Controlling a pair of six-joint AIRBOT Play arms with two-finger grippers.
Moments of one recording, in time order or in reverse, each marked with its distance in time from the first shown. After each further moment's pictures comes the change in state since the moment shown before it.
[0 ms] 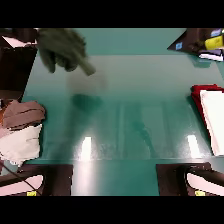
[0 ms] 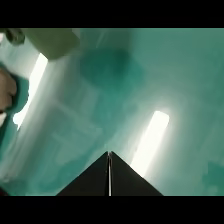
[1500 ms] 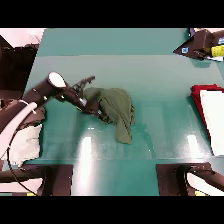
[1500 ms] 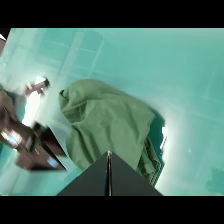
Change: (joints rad) left arm -0.257 -0.124 -0.912 -0.534 0.150 -0.048; right arm -0.034 0.123 -0.206 -0.003 -0.085 0.000
